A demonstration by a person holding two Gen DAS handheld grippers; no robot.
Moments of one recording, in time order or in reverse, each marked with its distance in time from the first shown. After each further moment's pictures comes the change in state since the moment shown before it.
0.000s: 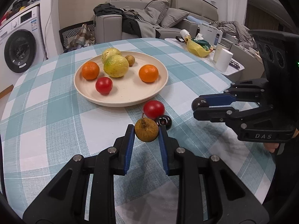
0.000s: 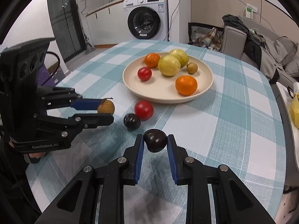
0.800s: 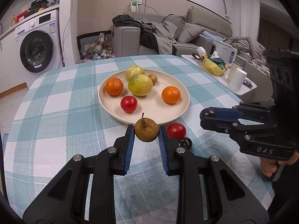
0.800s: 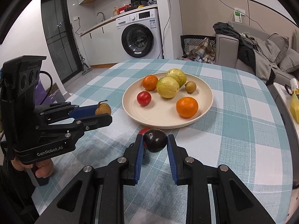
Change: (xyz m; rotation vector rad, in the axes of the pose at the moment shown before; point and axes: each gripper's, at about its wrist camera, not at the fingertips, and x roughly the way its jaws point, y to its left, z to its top) left arm -0.017 0.023 0.015 -0.078 -0.110 0.102; right arm 0.002 0.002 0.019 0.086 -0.131 0.000
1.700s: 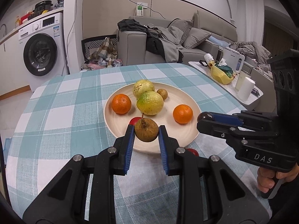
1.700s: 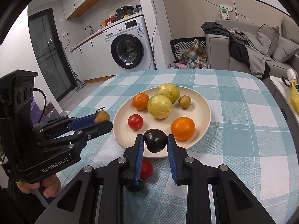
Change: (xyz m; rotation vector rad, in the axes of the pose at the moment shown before) left arm 0.027 0.012 0.036 -0.011 -0.033 0.039; right arm 0.018 -0.011 0.031 0.113 -0.059 -0.016
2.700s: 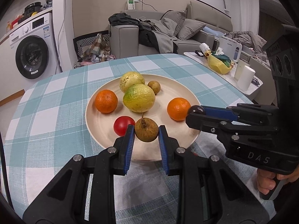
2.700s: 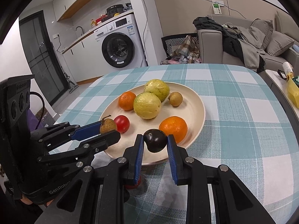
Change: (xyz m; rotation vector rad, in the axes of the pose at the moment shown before) left arm 0.049 -0.017 -0.002 0.059 0.050 -0.023; right arm 0.022 -0.016 0.002 0.050 0.019 -0.042
